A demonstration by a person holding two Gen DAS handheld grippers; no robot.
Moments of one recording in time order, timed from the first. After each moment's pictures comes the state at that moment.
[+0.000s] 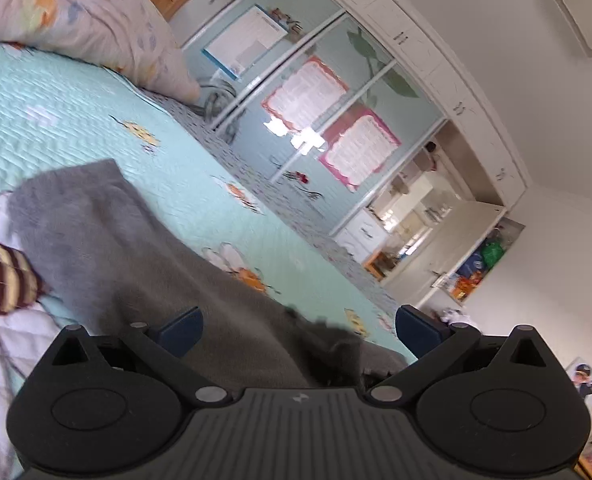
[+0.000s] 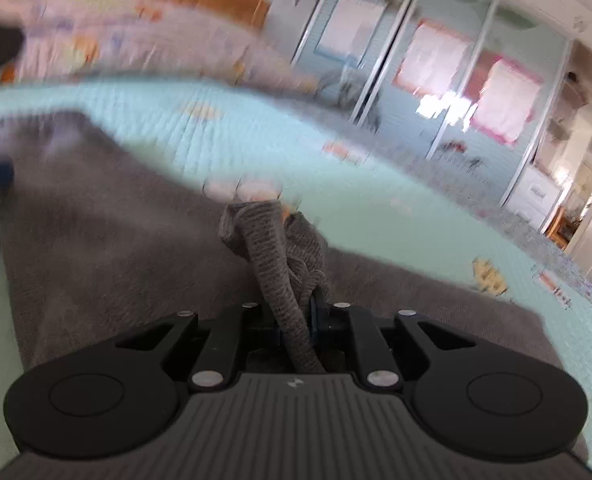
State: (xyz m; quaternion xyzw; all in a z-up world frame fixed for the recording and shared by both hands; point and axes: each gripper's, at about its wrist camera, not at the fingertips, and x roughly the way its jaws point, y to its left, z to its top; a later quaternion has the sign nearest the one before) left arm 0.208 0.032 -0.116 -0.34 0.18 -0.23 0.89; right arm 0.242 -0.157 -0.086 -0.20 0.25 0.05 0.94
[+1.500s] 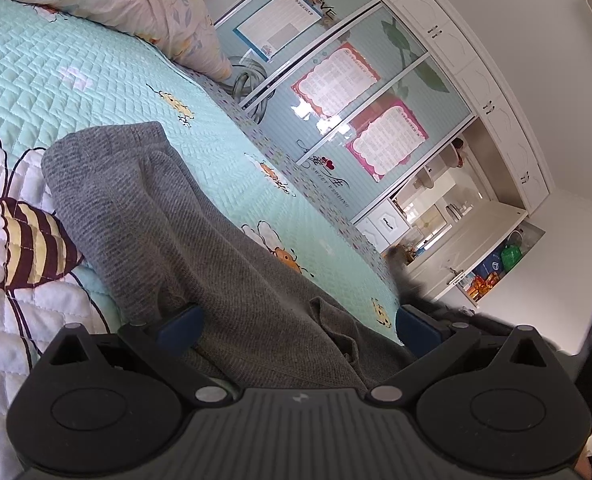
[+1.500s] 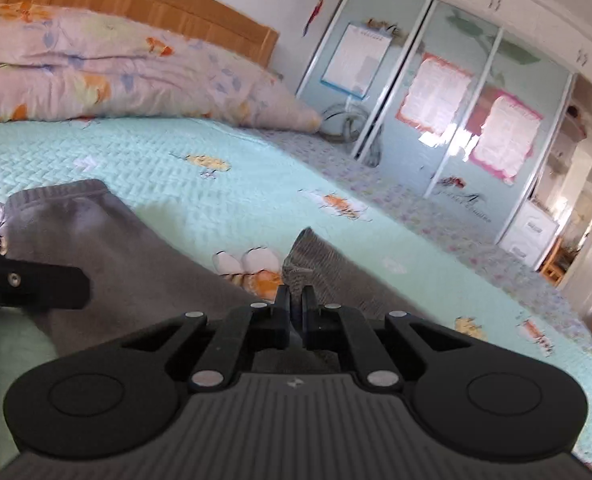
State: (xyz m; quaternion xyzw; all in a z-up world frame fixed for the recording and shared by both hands) left arm 0.203 0.046 -0.131 -0.36 0.21 -0.22 0.88; right arm 0.216 -0.132 -0.029 -0.21 0.21 0.06 0.95
